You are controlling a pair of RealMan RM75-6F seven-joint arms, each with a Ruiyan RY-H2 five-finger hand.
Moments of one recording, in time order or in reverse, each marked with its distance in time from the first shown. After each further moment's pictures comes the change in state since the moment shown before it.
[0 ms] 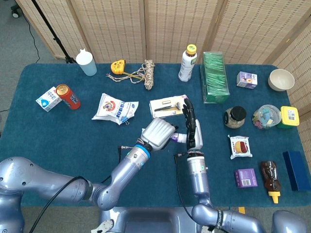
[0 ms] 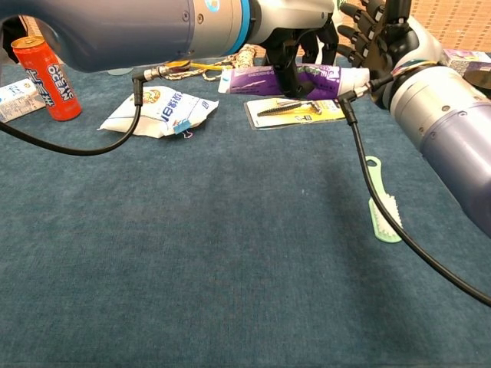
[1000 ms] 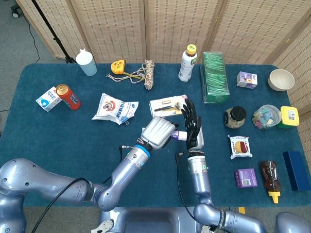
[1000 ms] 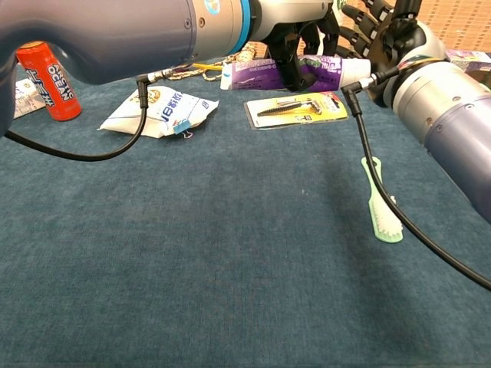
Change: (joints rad) left arm 0.035 -0.037 -0.008 0.021 0.080 0.033 -0.040; right arm -0.018 0.014 0.022 -0.033 0.017 -0.053 0.110
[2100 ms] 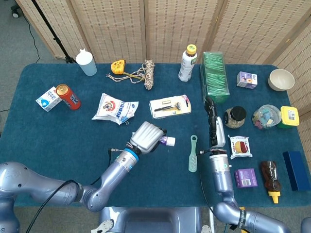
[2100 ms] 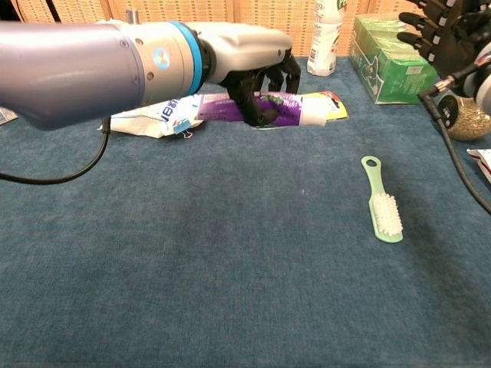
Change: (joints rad) left arm 0.104 0.007 0.107 0.008 0.100 -0.027 -0.039; right arm -0.072 0.209 -0.053 0.016 -0.072 0.002 -0.062
